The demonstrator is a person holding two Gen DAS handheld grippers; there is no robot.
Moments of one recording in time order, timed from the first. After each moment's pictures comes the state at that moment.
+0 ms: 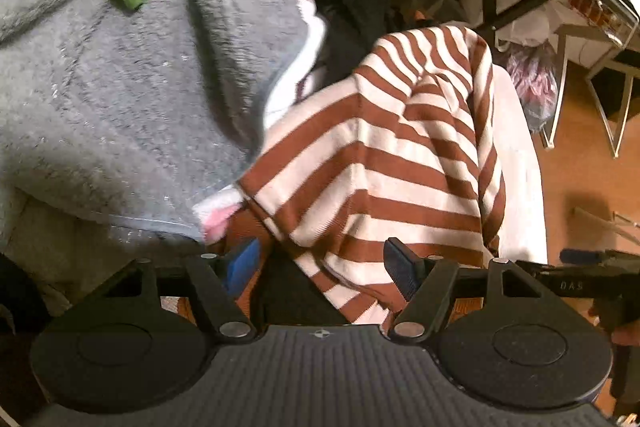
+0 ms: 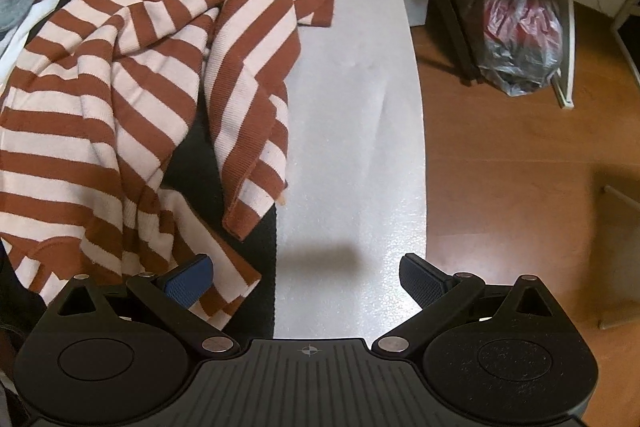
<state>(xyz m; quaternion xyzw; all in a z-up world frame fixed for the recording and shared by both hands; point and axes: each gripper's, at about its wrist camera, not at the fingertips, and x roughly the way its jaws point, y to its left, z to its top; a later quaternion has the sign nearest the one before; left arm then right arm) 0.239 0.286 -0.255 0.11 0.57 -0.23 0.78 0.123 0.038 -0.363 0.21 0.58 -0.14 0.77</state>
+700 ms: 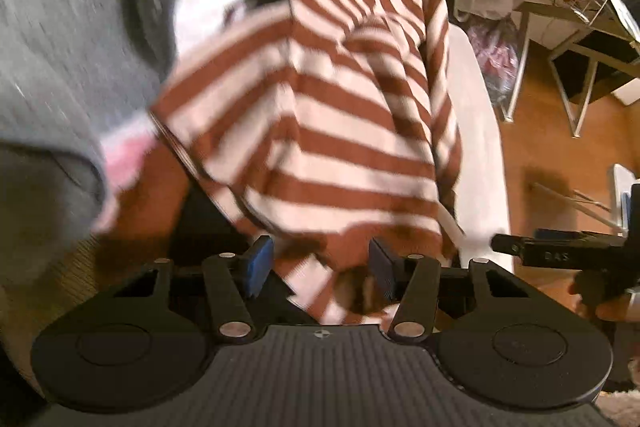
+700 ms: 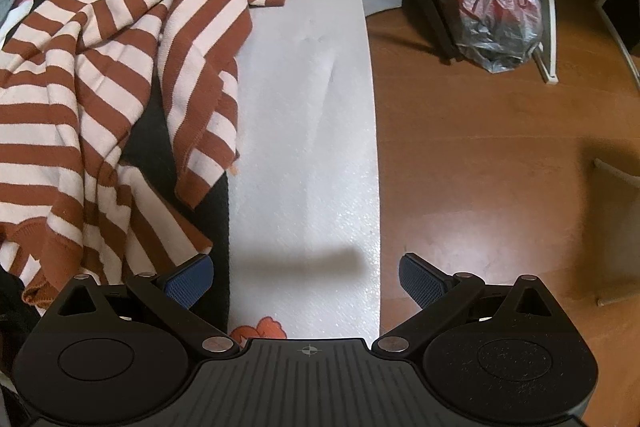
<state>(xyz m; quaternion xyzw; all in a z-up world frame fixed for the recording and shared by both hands) 0.214 0.277 -0.292 0.06 0.62 -0.28 0.73 0.093 0.023 -0.370 0.23 0.59 -0.16 0.76</state>
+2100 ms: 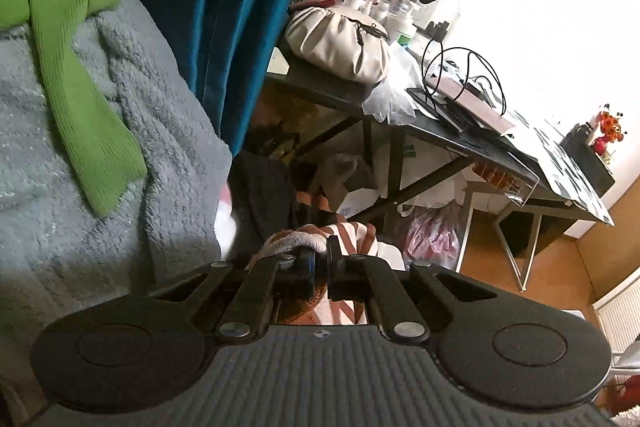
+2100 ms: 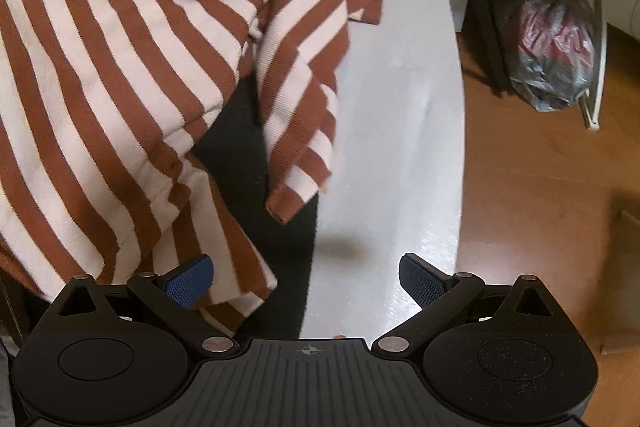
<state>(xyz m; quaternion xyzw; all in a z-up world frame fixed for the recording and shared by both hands) 0.256 0.287 -0.158 -0.07 0.40 -0.32 0.85 0.136 0.061 -0.353 0.19 0.59 -0.09 0.78</state>
